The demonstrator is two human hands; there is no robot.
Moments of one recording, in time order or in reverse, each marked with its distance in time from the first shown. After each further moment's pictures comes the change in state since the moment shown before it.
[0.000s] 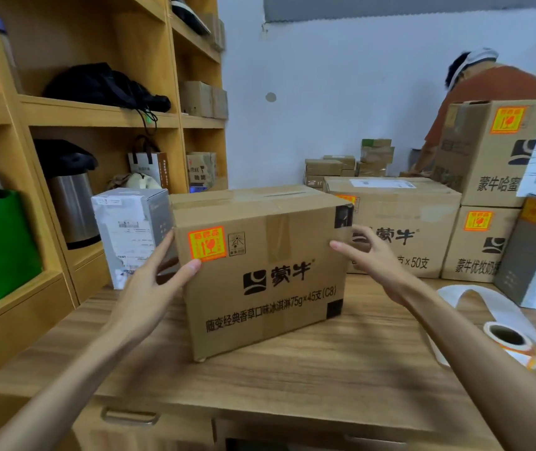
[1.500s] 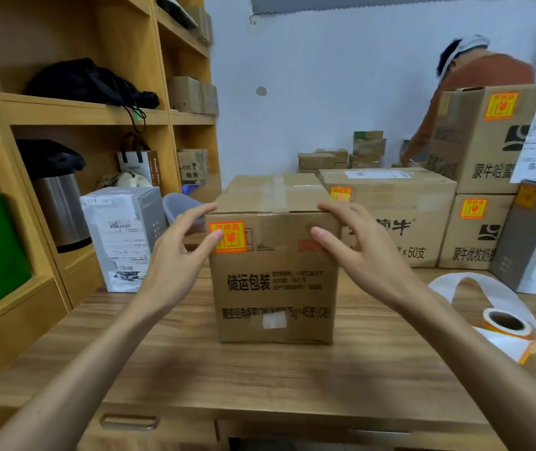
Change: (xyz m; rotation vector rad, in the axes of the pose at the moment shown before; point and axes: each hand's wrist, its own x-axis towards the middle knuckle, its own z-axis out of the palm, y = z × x) left_hand 0.037 0.027 0.030 -0.064 0.007 0.308; right_hand -0.067 -0.070 0.033 -0.506 0.123 -0.399
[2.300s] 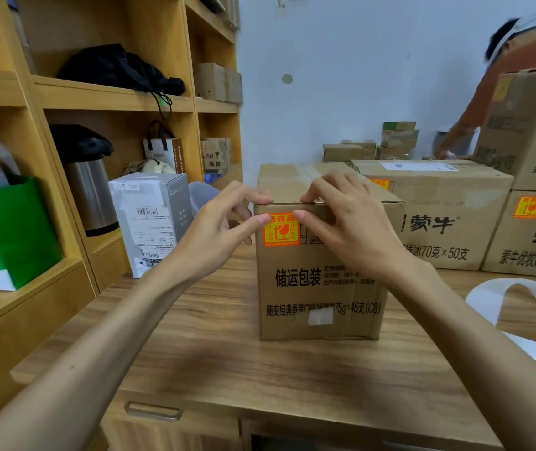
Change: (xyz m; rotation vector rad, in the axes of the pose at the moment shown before) left_hand 0.029 0.003 -0.004 -0.047 -0.225 0.183; right_hand 0.054 -0.024 0.053 -0.326 0.089 -0.383
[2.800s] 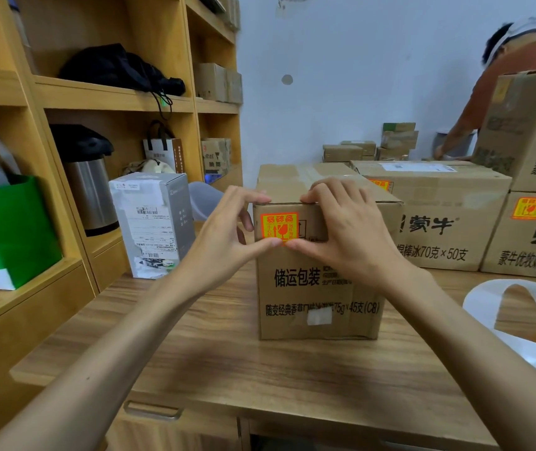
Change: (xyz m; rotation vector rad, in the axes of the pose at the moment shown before) left_hand -0.010 -0.003 0.013 0.246 0.055 0.068; right_hand -0.009 -0.001 0.006 -0.160 0.007 -0.073
